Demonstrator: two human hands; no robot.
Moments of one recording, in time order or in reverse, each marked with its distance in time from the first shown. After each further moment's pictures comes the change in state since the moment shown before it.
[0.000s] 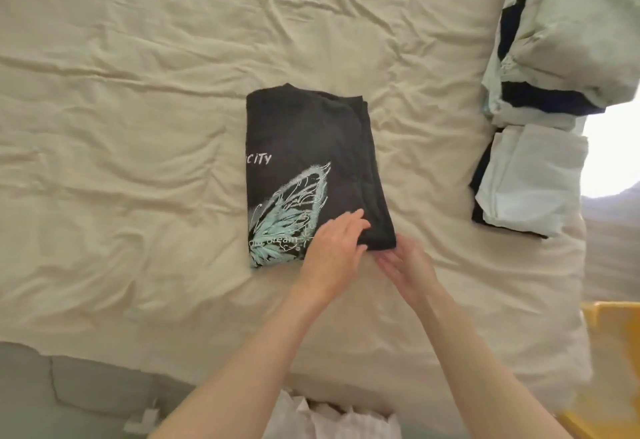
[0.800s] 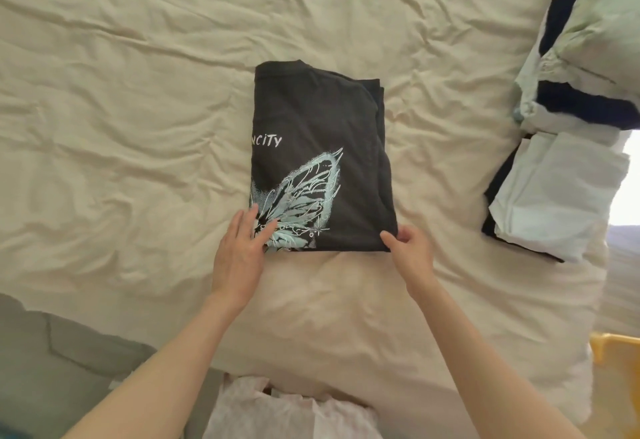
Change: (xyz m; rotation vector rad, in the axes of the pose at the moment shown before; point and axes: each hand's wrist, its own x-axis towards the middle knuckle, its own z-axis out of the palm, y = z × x) left_hand -0.057 -0.089 -0.009 0.295 0.042 -0.370; right_hand 0.034 -0.012 -0.006 -0.799 0.061 -0.347
